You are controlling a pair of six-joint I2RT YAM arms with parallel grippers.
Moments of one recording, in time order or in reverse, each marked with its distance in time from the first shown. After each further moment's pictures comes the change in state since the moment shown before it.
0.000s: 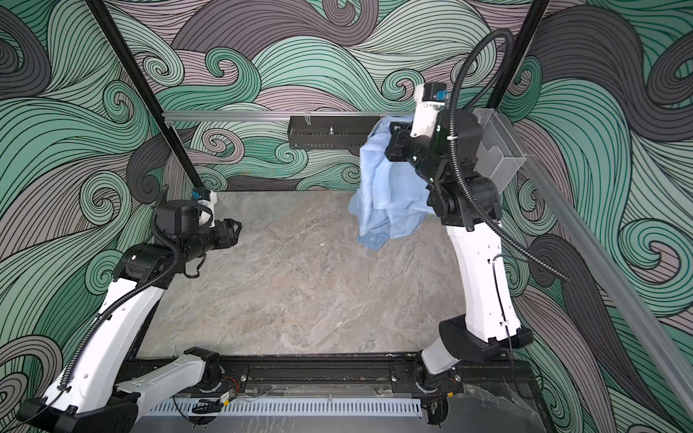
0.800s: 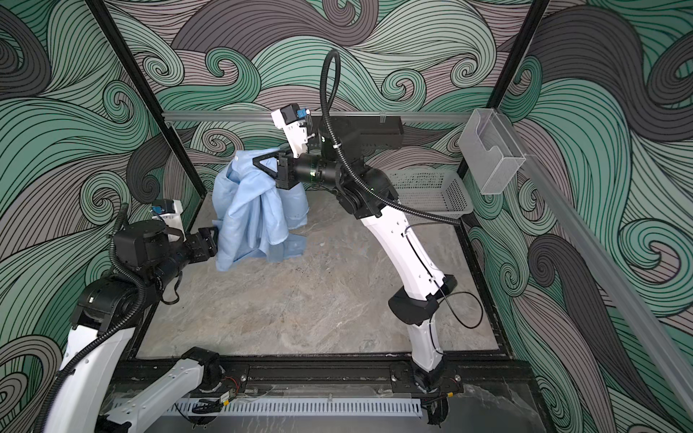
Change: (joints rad) left arm 0.000 -0.180 -0.003 -0.043 -0.166 -0.023; right arm 0.384 0.369 0.274 0.034 -0.409 0.138
